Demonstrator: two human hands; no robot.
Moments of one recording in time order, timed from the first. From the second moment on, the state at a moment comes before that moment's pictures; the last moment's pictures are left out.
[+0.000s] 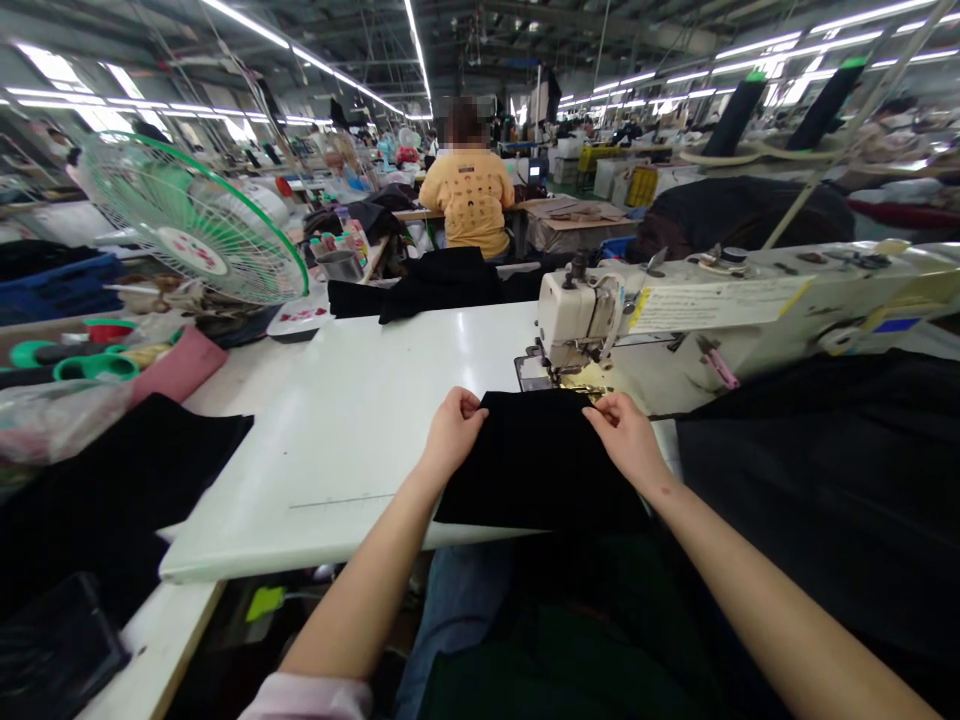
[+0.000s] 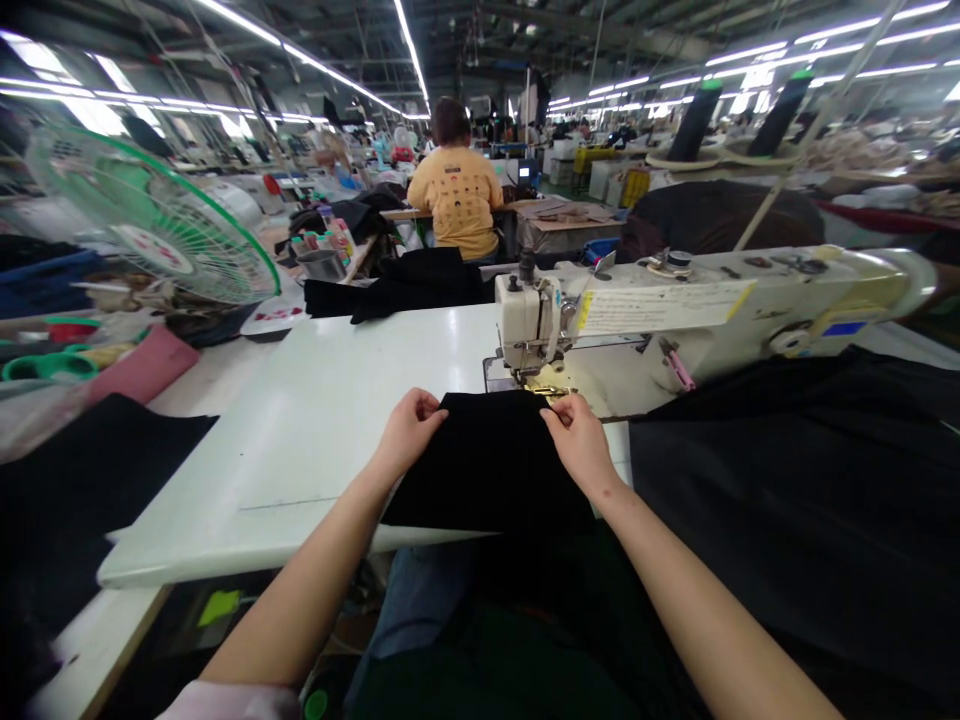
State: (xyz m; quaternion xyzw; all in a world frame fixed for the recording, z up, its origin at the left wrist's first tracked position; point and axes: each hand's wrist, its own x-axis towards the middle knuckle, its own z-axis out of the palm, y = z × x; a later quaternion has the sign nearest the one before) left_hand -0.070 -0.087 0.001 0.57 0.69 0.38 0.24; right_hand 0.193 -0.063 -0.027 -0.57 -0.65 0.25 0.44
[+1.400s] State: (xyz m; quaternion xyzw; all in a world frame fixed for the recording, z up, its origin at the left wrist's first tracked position) left_hand -0.048 -0.149 0.079 0.39 0.57 0.63 0.36; right_hand 0.218 -0.093 0.030 -0.45 -0.36 0.59 0.57
